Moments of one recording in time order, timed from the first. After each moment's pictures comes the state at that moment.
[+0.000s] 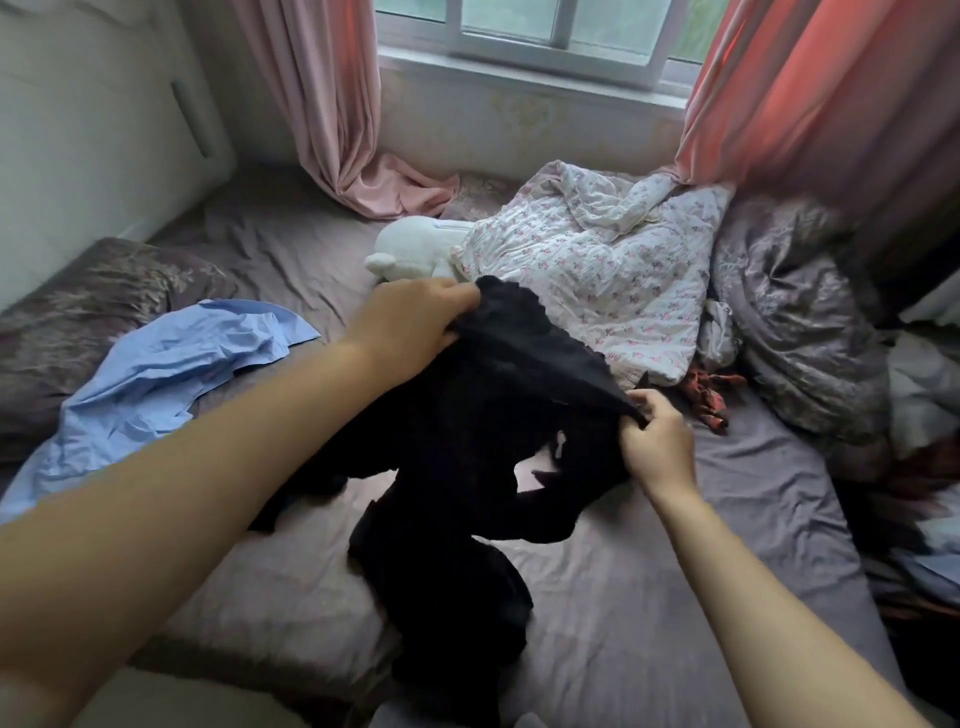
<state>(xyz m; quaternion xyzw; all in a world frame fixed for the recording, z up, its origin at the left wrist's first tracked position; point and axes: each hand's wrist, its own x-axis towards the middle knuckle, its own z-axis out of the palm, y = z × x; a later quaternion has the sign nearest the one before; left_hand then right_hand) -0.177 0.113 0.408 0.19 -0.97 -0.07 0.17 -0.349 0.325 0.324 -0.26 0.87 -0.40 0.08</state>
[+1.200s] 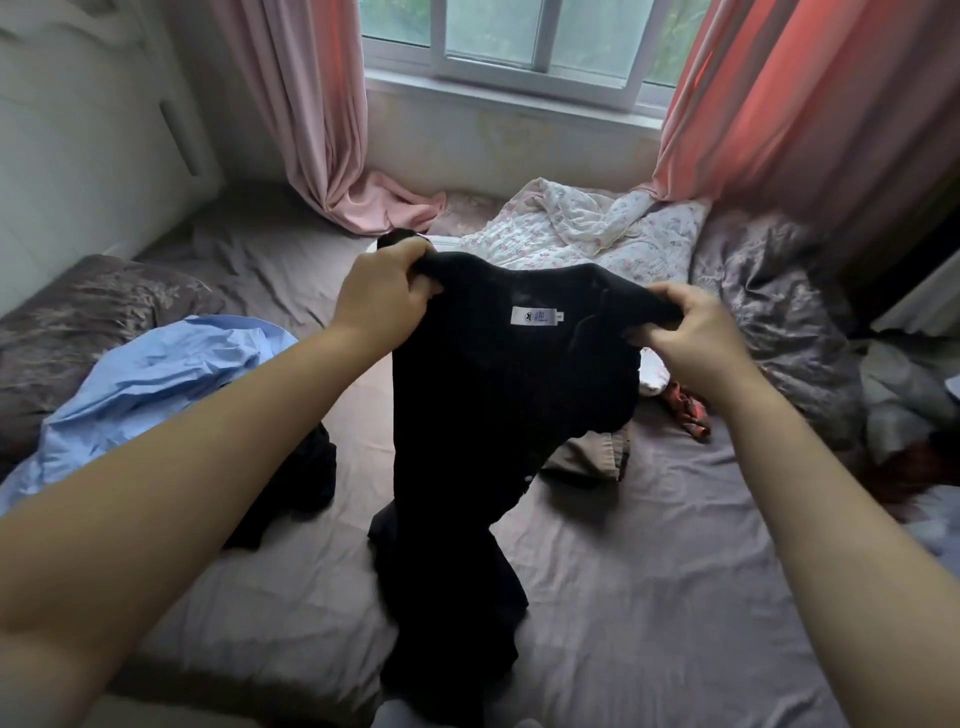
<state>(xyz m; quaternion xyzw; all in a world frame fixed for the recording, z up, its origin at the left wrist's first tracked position) -0.192 0.107 0.432 0.33 -0.85 -0.26 0.31 -0.397 0.314 0.441 -0.38 0.82 -0.42 0.09</state>
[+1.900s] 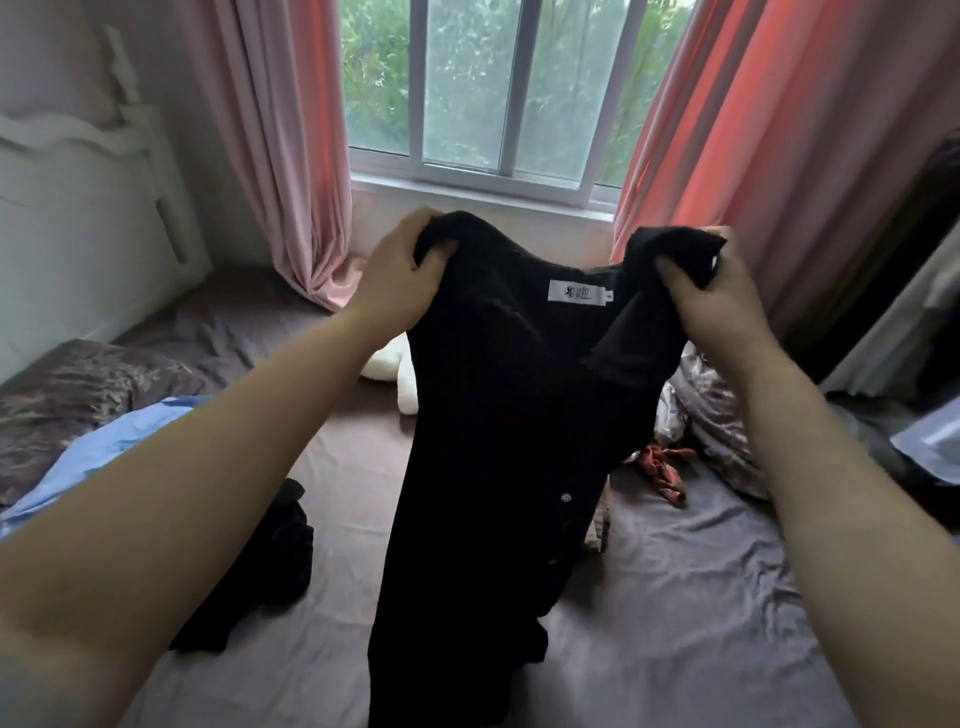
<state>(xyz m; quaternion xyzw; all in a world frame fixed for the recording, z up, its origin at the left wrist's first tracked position) -0.223 0.101 0.521 0.21 -0.81 -0.35 0.42 -0.415 0.307 0.539 -0.38 0.73 -0.57 -0.04</state>
